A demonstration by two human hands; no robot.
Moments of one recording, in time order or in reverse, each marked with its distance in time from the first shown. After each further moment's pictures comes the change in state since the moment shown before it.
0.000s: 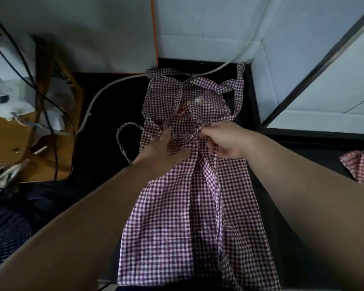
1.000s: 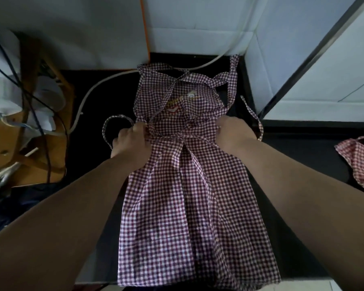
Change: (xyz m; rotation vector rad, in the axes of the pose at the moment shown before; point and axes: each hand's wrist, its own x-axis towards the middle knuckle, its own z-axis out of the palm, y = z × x) left_hand 0.015 -0.027 -0.020 0.290 0.186 -0.054; right_hand 0.000 0.026 -0.011 -0.838 0.392 -0.212
